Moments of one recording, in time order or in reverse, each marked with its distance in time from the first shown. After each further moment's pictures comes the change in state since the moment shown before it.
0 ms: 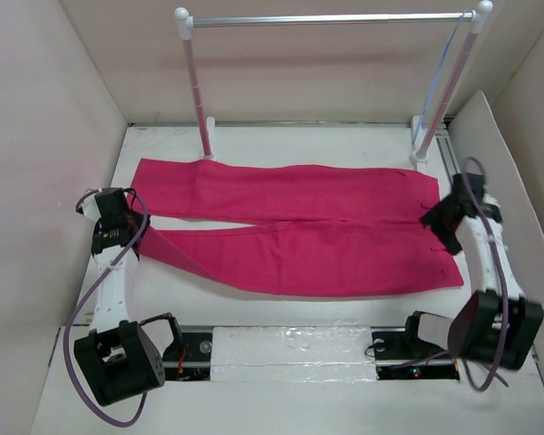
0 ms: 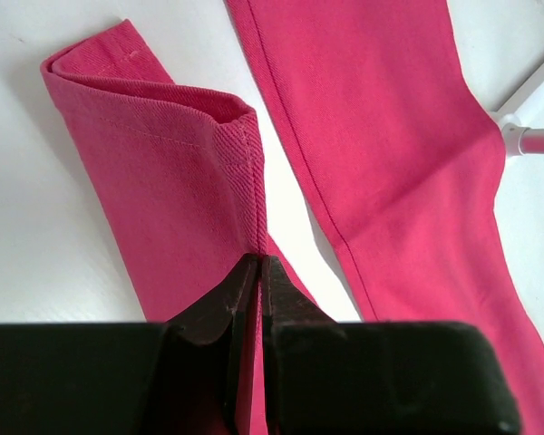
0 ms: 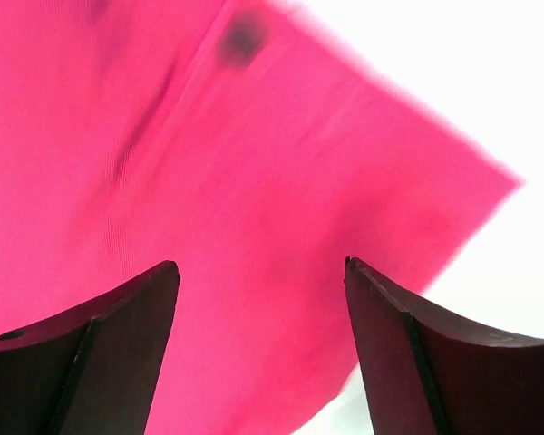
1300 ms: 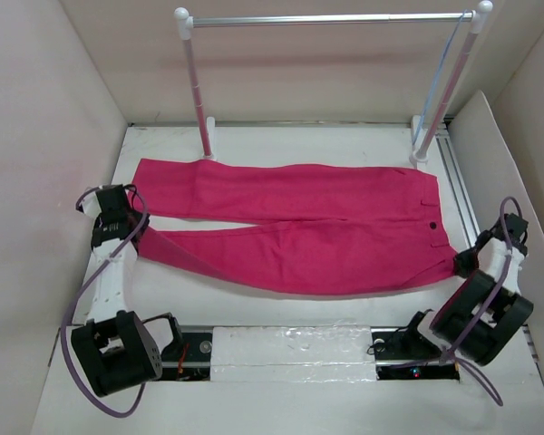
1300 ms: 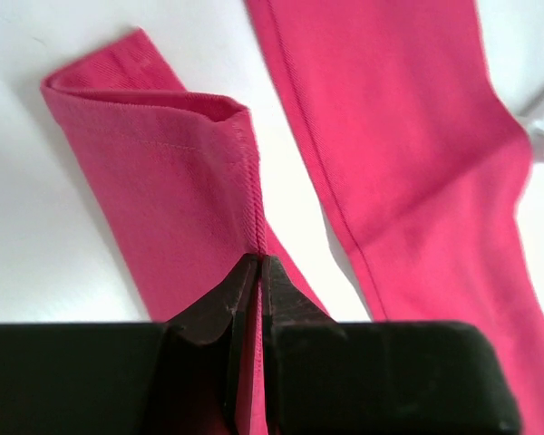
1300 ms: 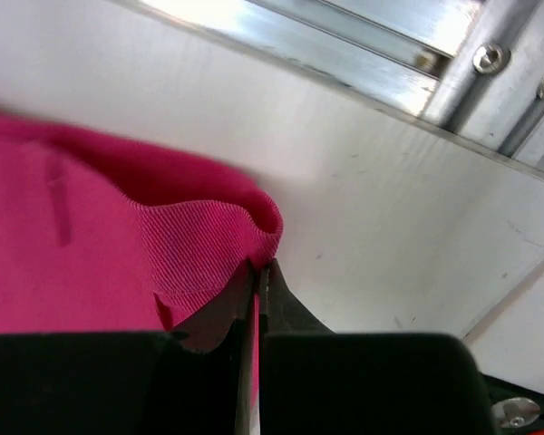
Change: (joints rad) left arm -0.005 0.039 0.015 -0.008 -0.014 0.000; right arm -0.586 -0.010 -0.257 0.181 -0.183 -0.177
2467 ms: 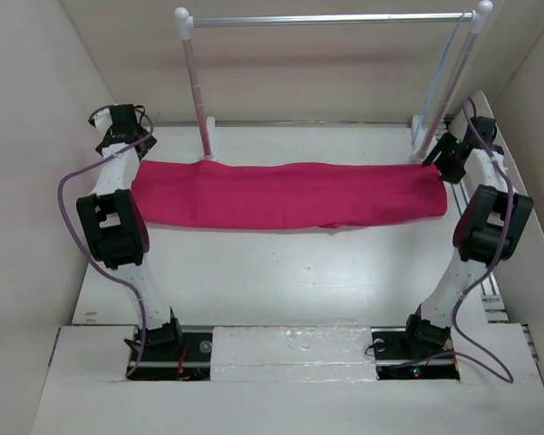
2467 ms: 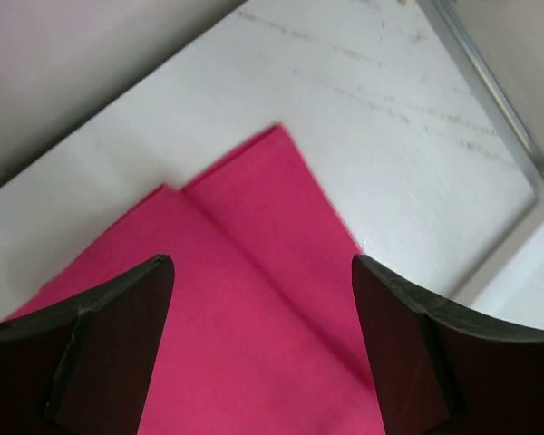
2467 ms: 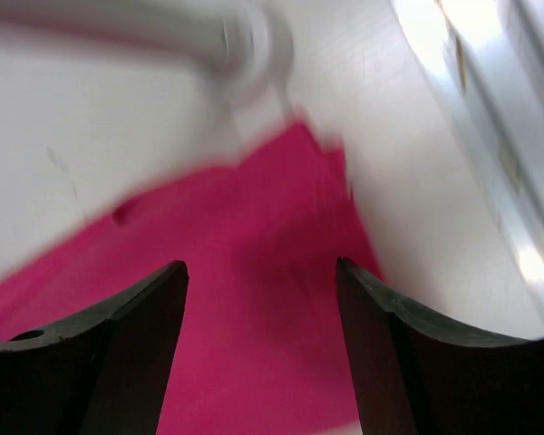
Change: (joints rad) left arm -0.107 0.960 0.998 -0.043 -0.197 0.153; right arm 0.397 0.844 1.136 0.052 -0.245 -0.144
